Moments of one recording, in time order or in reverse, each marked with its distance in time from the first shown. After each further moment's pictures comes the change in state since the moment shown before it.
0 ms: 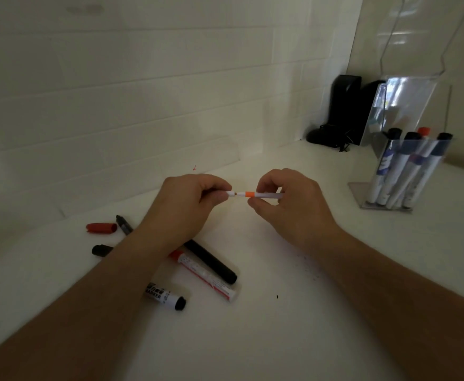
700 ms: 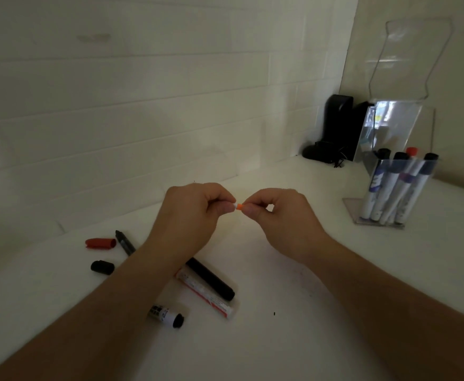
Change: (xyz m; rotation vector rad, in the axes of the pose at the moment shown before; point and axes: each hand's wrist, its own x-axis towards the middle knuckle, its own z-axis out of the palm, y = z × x) left_hand 0.002 0.019 -0.001 -0.053 0.090 0.012; right_hand 0.009 -0.004 -0.002 0.237 -0.123 0.066
